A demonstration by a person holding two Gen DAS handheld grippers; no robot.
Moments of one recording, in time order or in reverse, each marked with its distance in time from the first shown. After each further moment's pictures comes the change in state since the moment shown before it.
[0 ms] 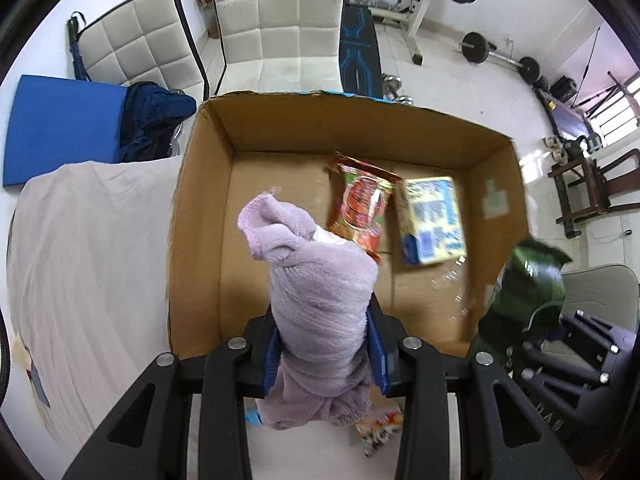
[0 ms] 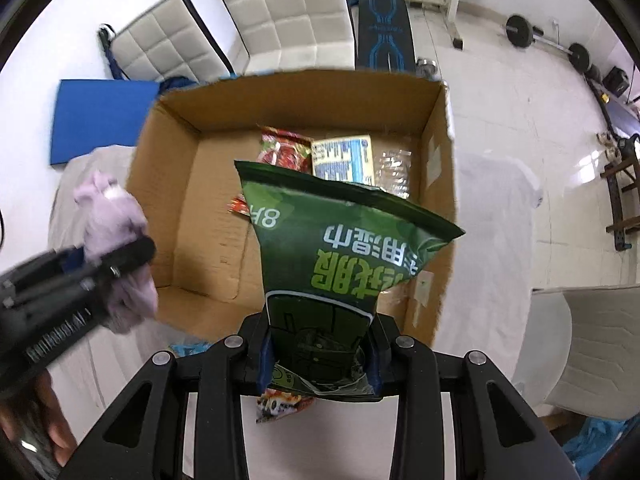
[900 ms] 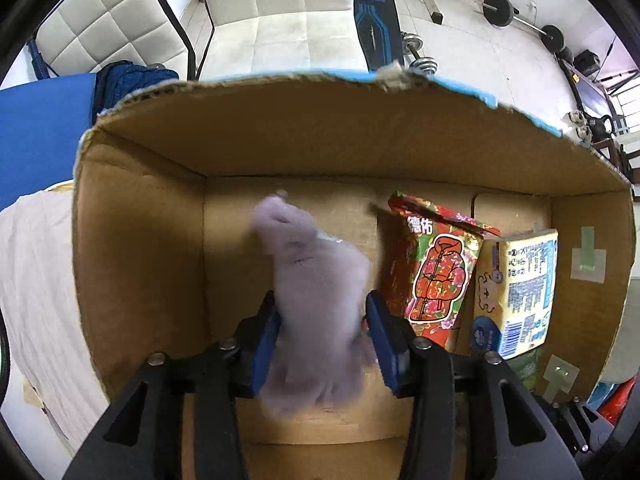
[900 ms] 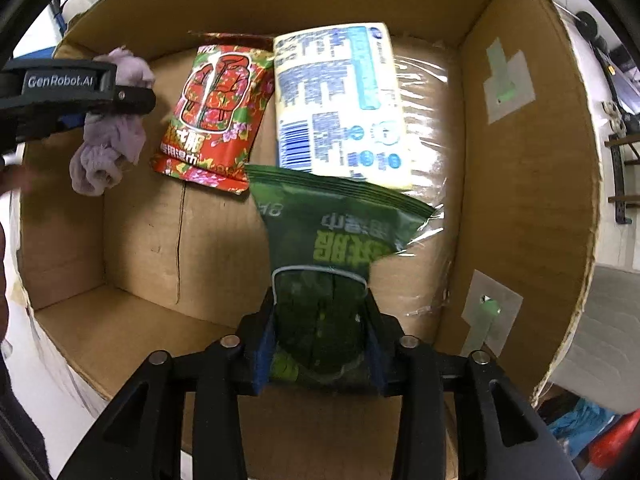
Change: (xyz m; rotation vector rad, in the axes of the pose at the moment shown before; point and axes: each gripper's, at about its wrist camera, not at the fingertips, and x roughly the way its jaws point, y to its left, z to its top) left arm 0.111 0.022 0.080 0.016 0.155 0.035; right arm 0.126 -0.013 -0.009 0.045 0.165 -0.029
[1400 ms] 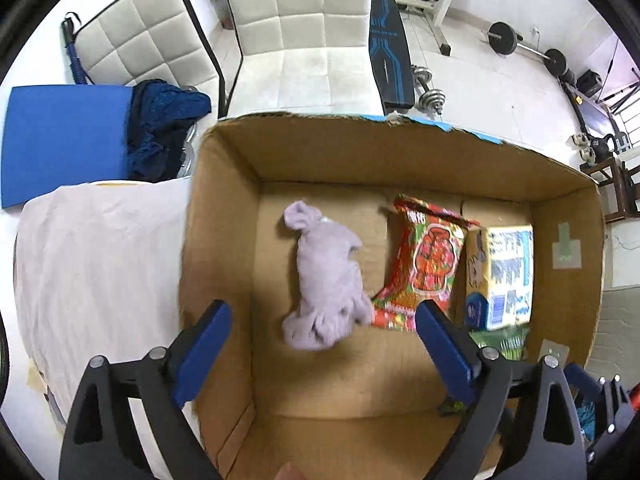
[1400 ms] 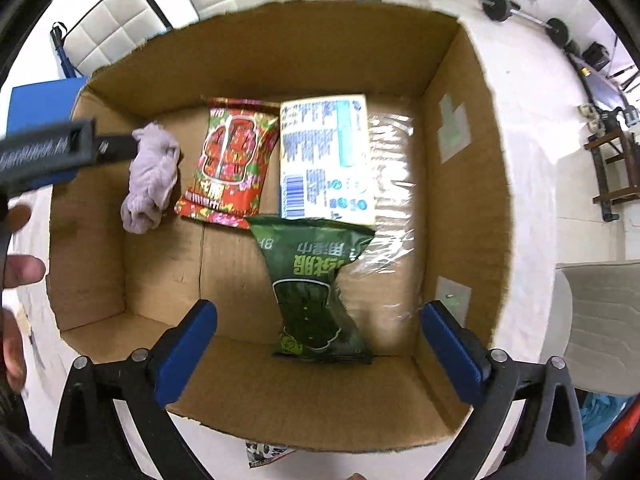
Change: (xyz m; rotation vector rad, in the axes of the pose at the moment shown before) left arm -0.060 0.012 -0.040 -0.029 -0.127 0.044; right arm -0.050 0.008 -0.016 0.052 -0.160 -0.058
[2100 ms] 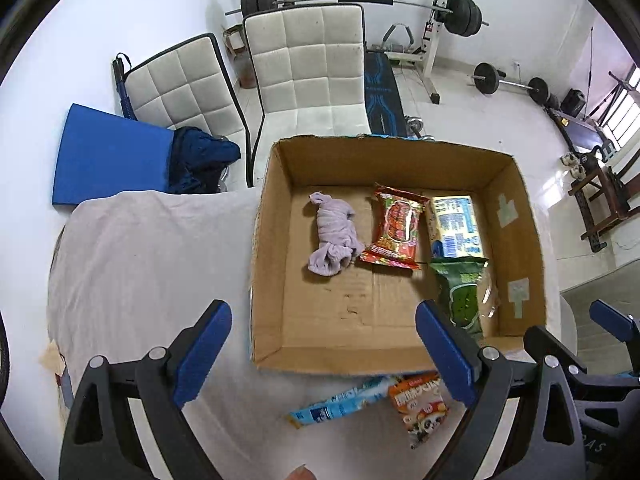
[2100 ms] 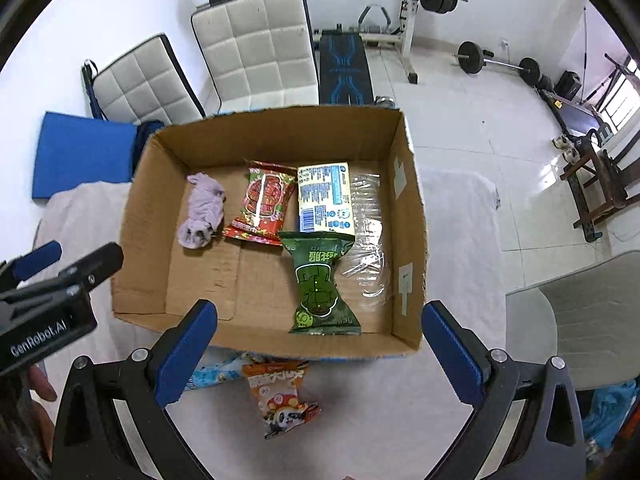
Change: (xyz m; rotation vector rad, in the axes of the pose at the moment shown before) left arm -0.116 -0.001 -0.110 0.022 -0.235 0.045; right arm -0.122 0.009 -0.059 0.017 -0.255 -0.011
